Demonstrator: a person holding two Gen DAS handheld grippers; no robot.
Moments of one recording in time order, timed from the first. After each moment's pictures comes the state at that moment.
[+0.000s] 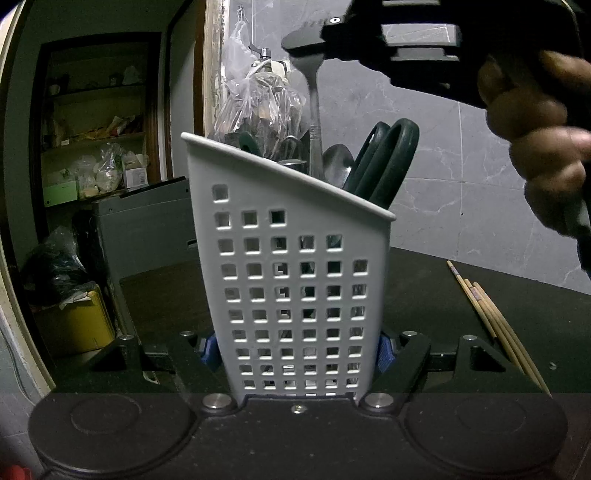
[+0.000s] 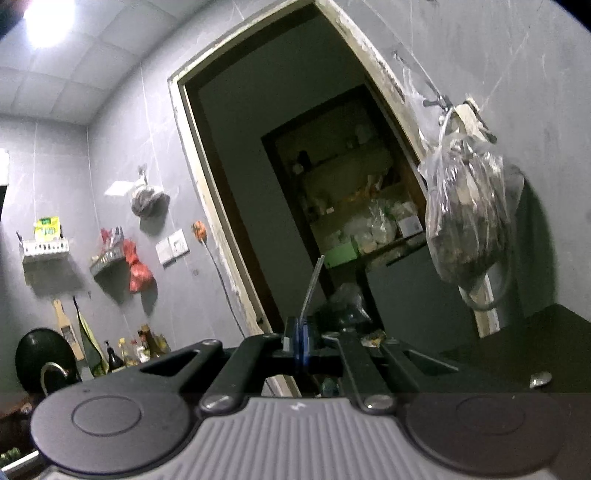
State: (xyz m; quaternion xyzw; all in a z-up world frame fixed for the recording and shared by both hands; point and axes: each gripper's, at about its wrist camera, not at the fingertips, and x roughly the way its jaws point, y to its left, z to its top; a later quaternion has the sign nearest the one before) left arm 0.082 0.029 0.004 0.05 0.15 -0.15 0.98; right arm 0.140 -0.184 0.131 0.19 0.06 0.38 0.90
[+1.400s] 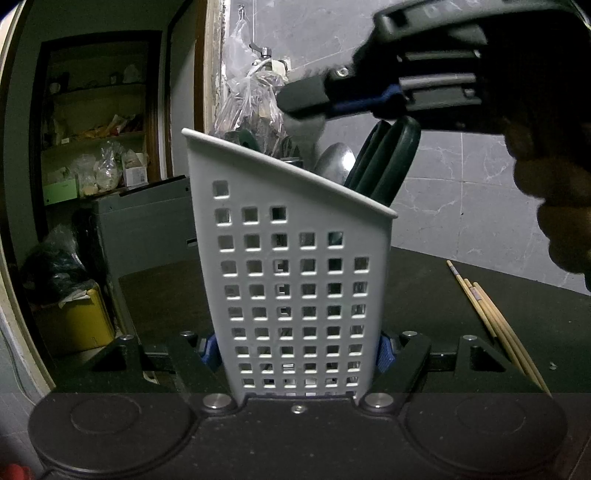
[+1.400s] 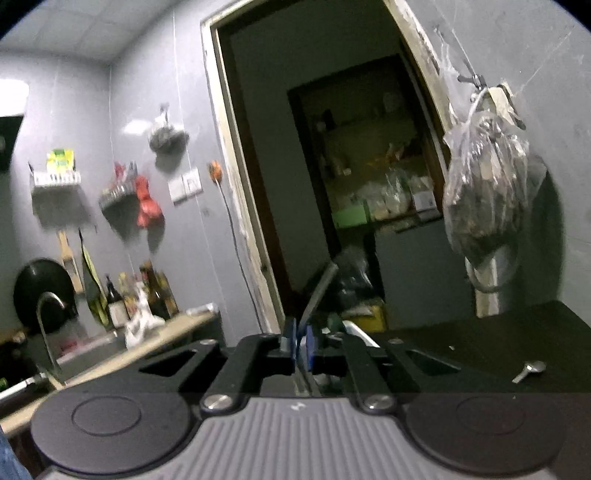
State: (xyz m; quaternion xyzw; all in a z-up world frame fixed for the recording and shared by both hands) left arm 0.083 0.028 0.005 0.05 0.15 -0.15 0.98; right arm 0.127 -0.170 0.111 0.08 0.11 0.40 0.91
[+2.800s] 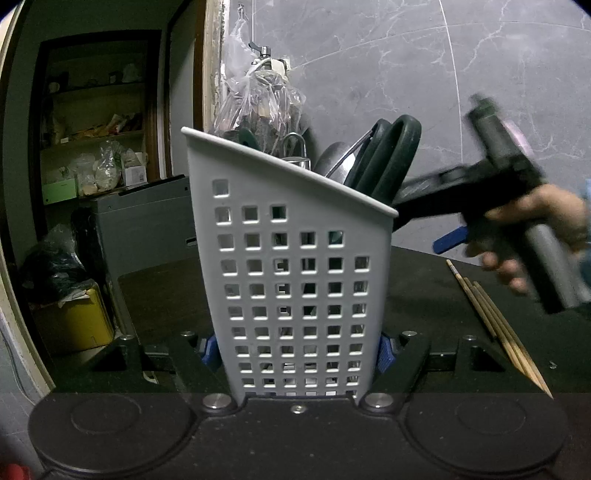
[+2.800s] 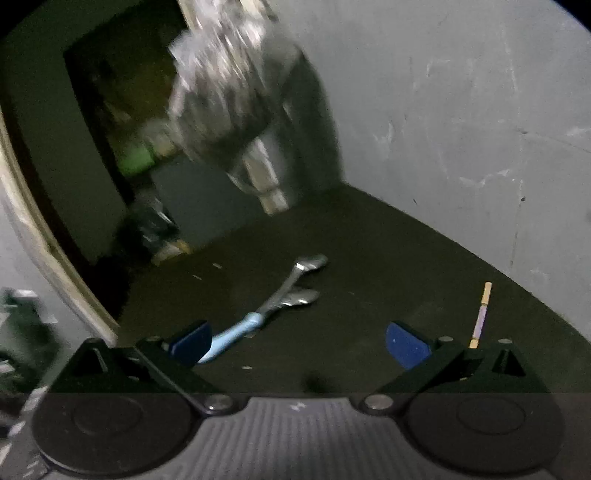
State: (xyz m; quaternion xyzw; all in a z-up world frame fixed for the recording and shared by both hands) left arm 0.085 0.029 0.004 0.05 0.15 -0.15 0.98; right arm 0.243 -0.242 0.038 0.13 0.32 0.07 0.94
